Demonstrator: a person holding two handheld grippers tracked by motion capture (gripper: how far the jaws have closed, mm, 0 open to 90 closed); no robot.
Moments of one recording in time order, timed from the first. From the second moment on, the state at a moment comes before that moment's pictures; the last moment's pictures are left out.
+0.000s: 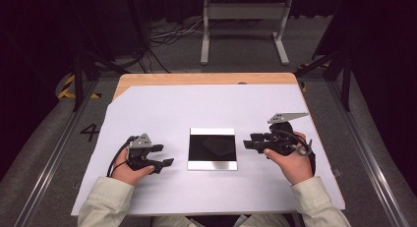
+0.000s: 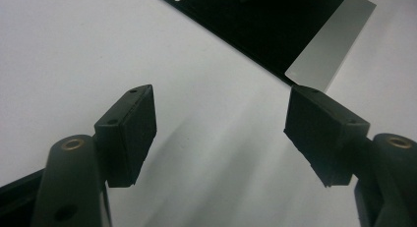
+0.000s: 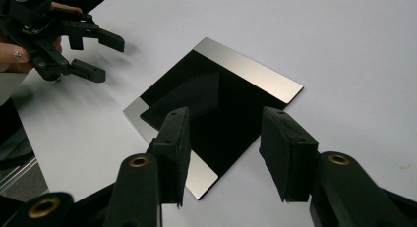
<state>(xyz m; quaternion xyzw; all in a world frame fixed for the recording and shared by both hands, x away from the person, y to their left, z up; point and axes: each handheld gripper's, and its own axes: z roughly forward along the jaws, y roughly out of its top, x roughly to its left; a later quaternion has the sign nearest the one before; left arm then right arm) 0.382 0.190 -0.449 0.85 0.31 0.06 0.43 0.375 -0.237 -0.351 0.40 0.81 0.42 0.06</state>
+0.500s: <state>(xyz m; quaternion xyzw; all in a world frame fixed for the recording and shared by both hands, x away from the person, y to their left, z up) 0.381 0.192 -0.449 0.85 0.31 0.06 0.43 0.396 -0.229 -0.345 0.42 0.81 0.41 0.01</state>
